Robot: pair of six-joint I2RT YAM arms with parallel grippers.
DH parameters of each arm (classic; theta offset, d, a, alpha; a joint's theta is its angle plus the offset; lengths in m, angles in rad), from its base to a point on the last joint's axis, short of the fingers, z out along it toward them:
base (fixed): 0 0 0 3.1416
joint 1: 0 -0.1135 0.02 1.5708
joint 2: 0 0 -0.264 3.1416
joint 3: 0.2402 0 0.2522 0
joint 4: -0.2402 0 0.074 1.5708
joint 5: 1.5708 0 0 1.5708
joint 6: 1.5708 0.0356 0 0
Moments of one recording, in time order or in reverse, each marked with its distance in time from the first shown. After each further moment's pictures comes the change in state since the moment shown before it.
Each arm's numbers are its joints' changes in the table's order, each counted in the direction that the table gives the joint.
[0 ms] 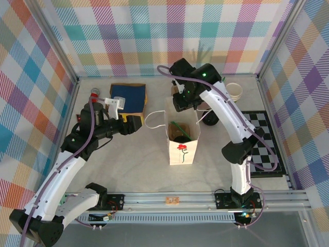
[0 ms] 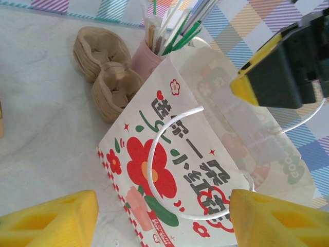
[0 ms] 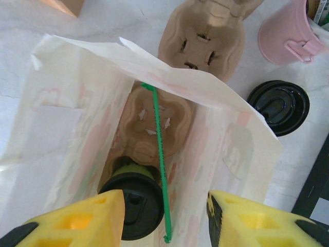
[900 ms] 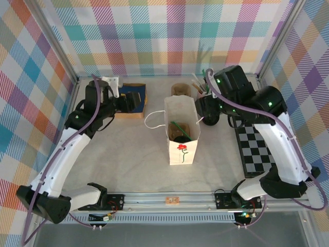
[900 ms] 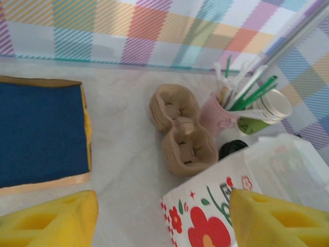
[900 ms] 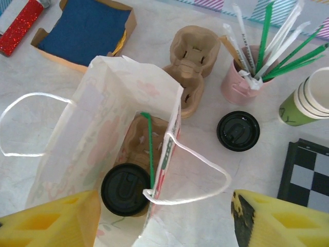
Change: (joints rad) left arm -0.008 0.271 0.323 -0.080 -0.328 0.031; right arm 0.000 -0.557 -0.355 0.193 0.069 -0.026
